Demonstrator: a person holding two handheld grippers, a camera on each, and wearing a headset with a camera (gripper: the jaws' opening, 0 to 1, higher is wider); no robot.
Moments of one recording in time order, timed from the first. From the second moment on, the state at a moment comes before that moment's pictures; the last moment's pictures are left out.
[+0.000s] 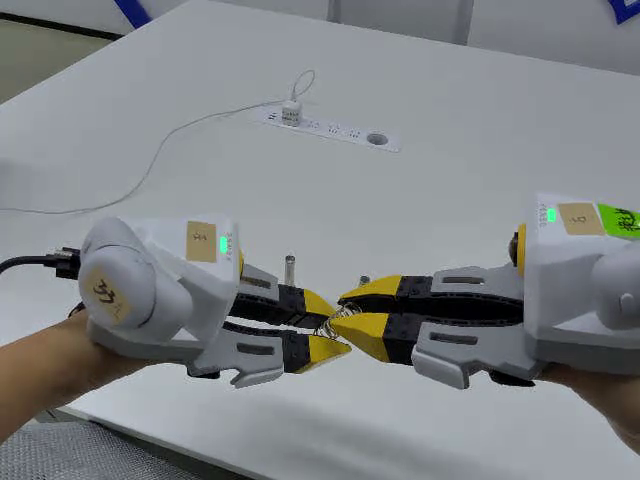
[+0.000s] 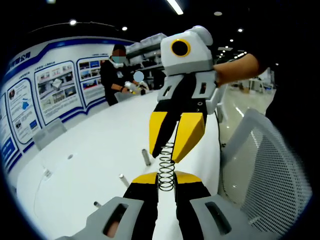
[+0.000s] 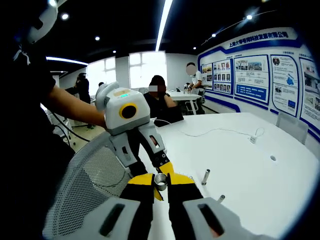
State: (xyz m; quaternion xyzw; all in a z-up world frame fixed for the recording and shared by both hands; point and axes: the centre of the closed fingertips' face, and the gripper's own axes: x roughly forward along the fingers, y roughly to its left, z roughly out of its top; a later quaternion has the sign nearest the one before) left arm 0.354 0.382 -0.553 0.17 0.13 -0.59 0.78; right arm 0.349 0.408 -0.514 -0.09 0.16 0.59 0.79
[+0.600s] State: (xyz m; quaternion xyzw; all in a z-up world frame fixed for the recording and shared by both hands) left arm 0.376 0.425 -0.542 0.12 0.12 -0.52 0.84; right arm 0.375 0.404 -0.493 -0.09 0.14 0.56 0.81
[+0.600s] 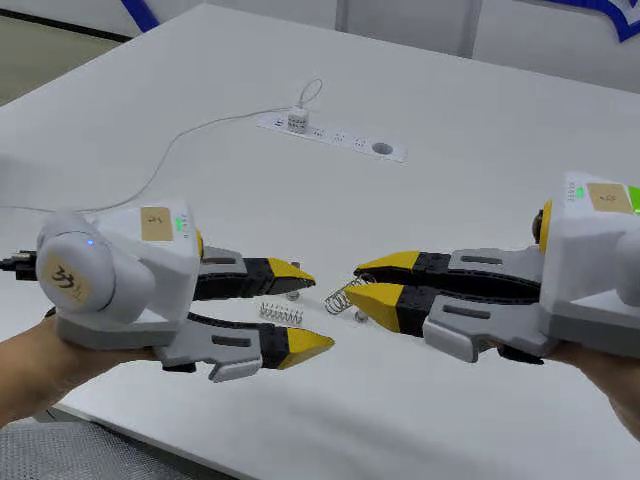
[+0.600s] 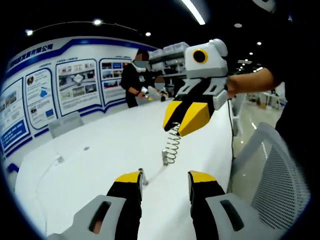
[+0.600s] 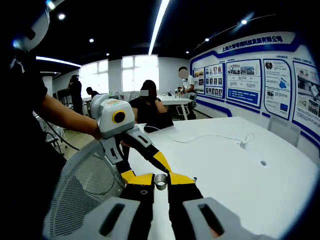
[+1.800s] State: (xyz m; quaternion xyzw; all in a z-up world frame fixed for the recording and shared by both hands) left arm 0.394 0.523 -0.555 0.08 0.13 -0.37 0.91; right arm 0.456 0.375 -0.544 -0.14 0.22 0.46 0.85
